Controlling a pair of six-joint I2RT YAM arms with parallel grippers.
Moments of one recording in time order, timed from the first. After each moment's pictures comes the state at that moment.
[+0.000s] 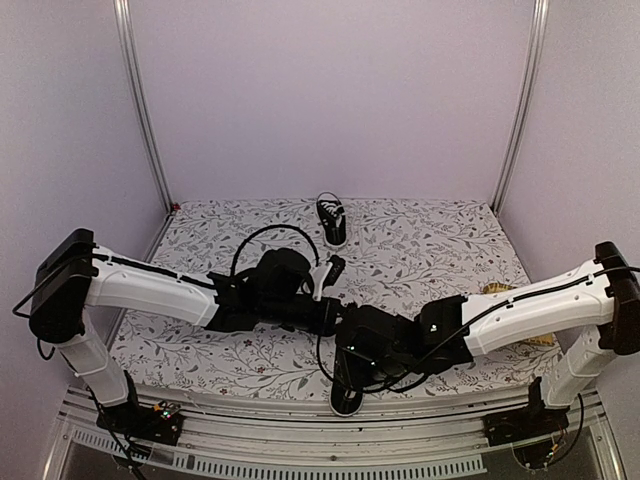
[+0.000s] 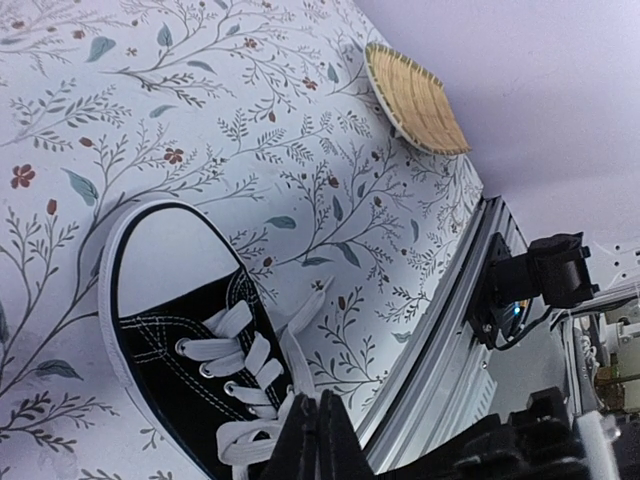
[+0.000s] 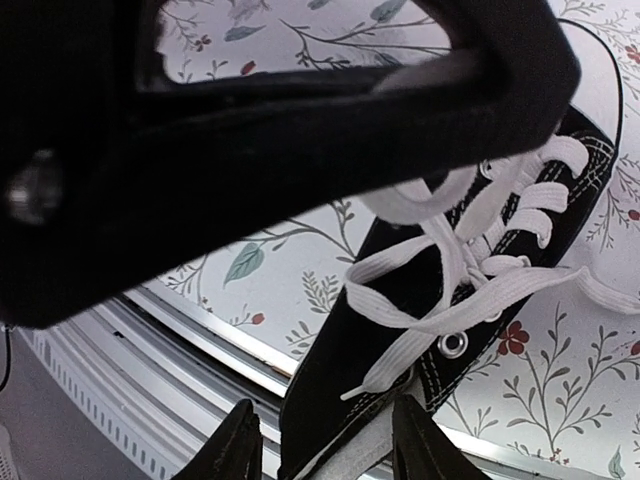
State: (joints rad) left arm -1.07 1.70 0.97 0.18 0.19 -0.67; right arm 1.35 1.61 1.06 -0.48 0.22 0.99
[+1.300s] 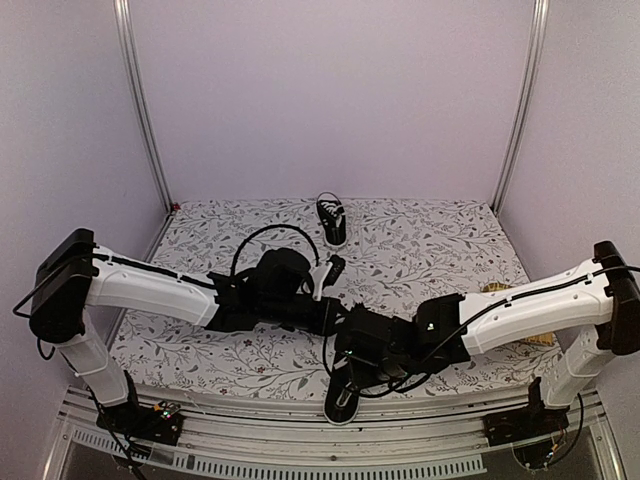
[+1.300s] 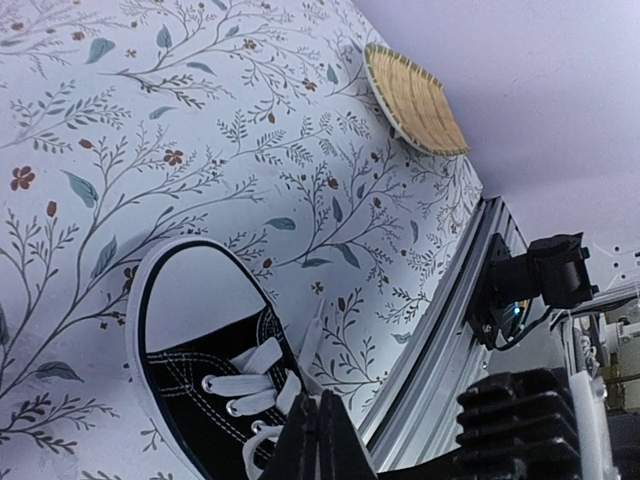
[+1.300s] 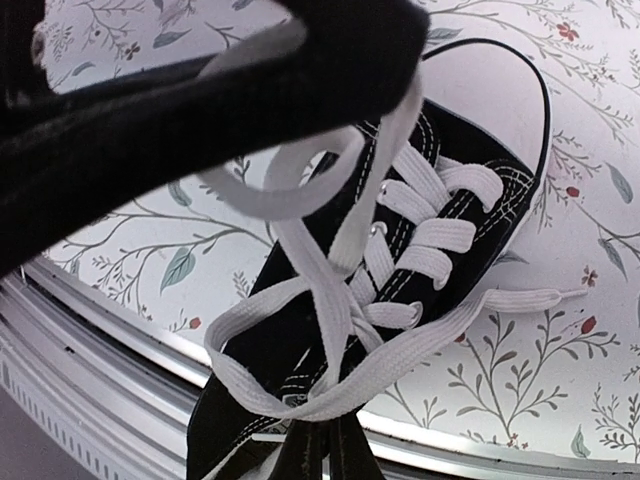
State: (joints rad) left arm -1.07 1.70 0.97 0.18 0.20 -0.67; right arm 1.37 1.64 1.11 -0.62 0.31 1.03
